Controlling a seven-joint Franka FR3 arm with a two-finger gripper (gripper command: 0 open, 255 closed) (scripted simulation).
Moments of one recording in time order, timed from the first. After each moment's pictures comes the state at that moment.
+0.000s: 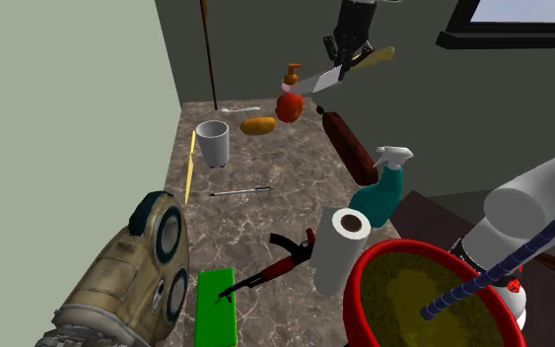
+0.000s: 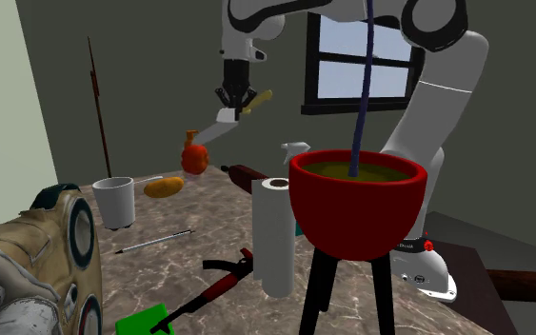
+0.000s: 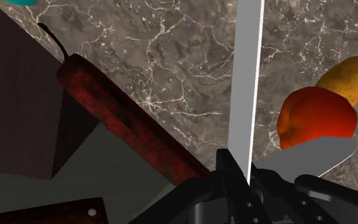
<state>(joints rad) -0.41 -0.25 0.41 -1.91 0.13 1.73 1.31</state>
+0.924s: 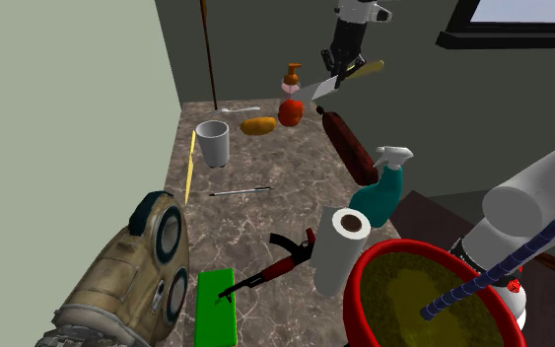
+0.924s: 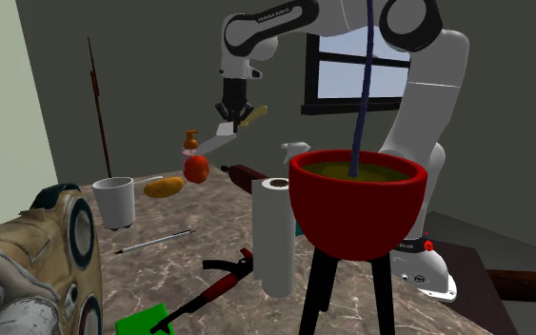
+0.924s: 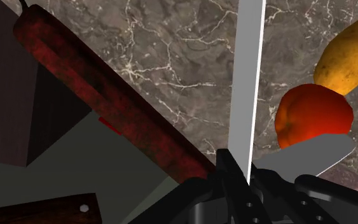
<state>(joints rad) -0.45 -0.12 0.39 -1.91 0.08 1.84 1.26</state>
